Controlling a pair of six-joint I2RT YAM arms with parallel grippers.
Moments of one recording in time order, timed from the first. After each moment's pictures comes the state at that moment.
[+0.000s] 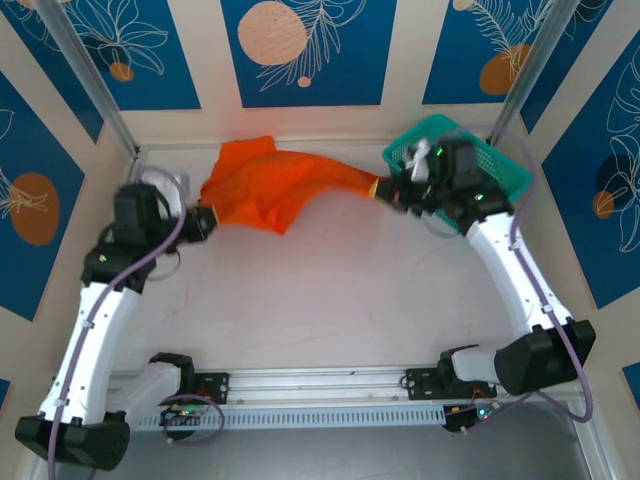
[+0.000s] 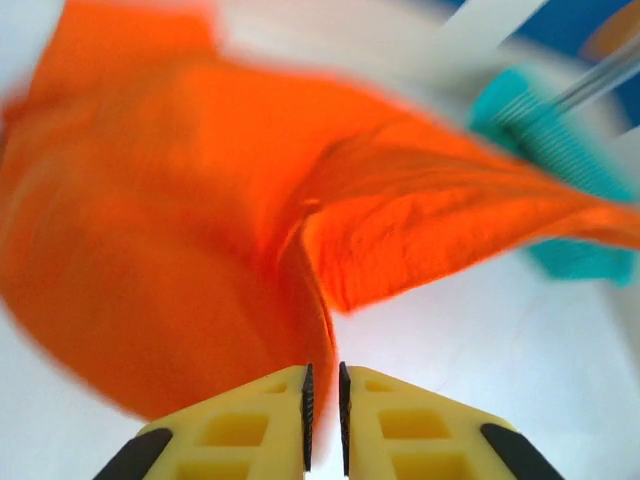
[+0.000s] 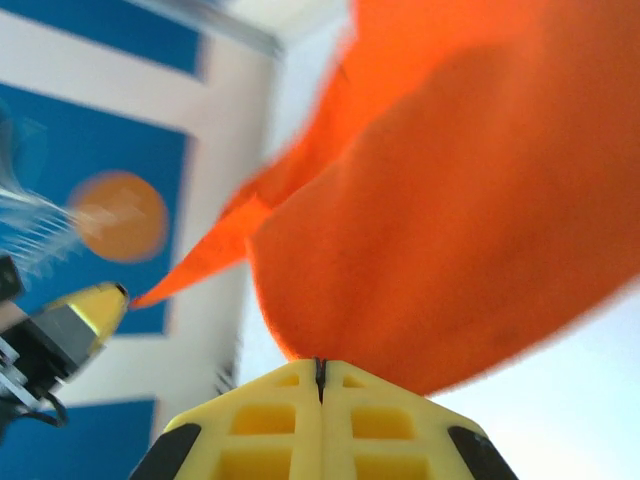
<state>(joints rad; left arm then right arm) -0.15 0.92 1.08 -0.83 0.29 -0.39 0.24 1.28 1.25 -0.72 -0.69 0.64</state>
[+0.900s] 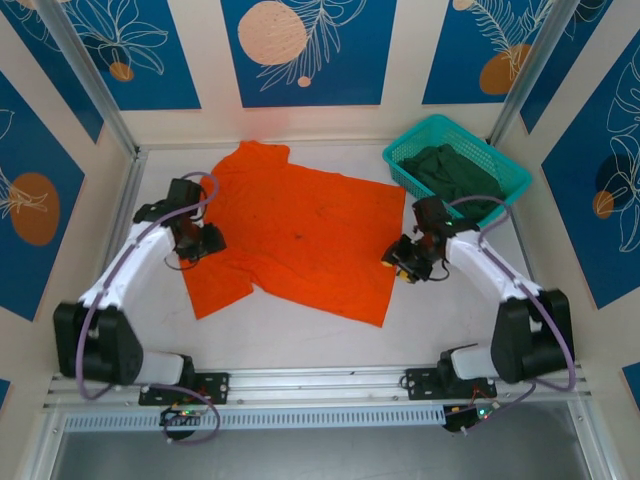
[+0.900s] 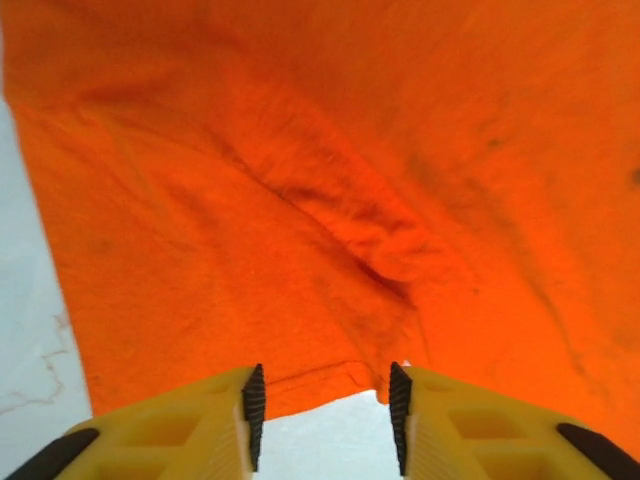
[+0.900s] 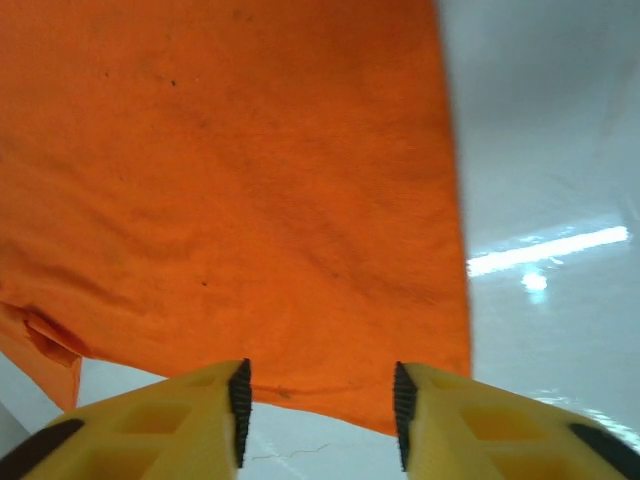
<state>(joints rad) -0.15 1.43 1.11 -0.96 0.09 -0.52 0.25 1.41 0.95 -0.85 -0.35 0.80</state>
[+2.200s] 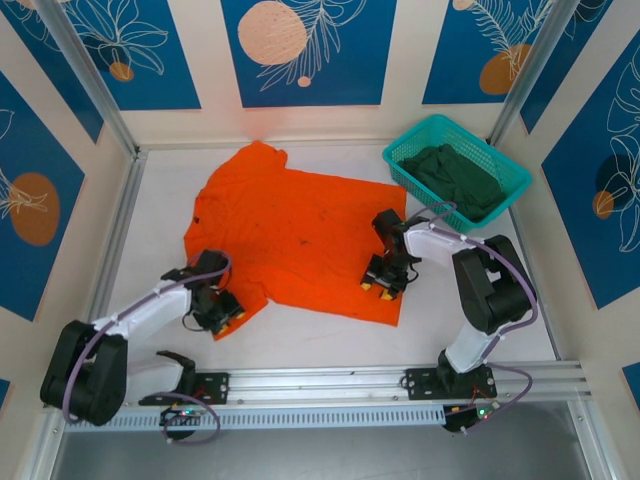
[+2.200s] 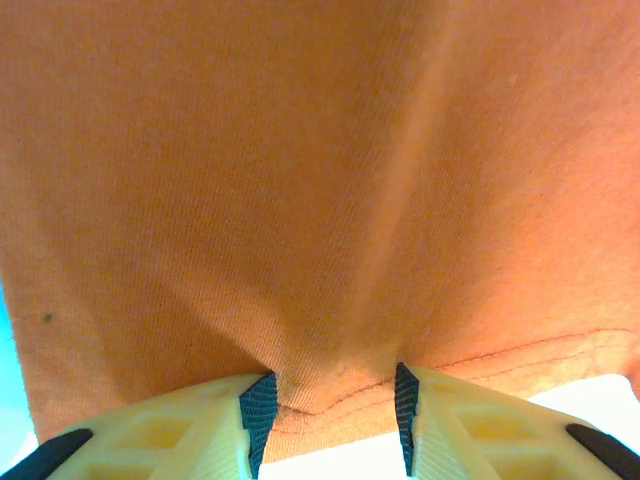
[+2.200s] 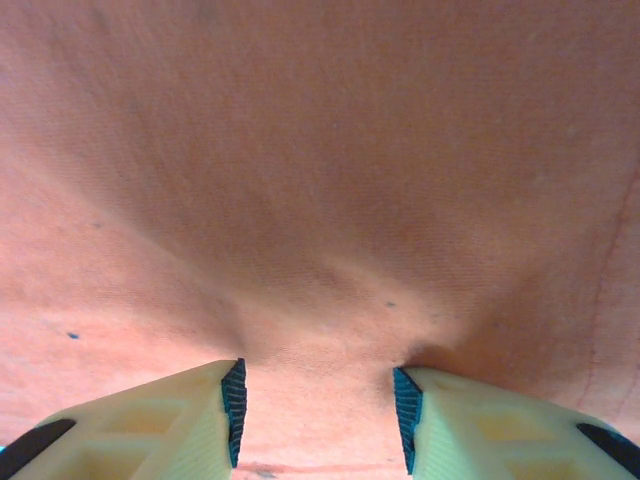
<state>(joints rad) -0.36 1.17 0.50 -0.74 0.21 -1.04 0.39 1.69 0.96 -0.84 -0.29 0.84</state>
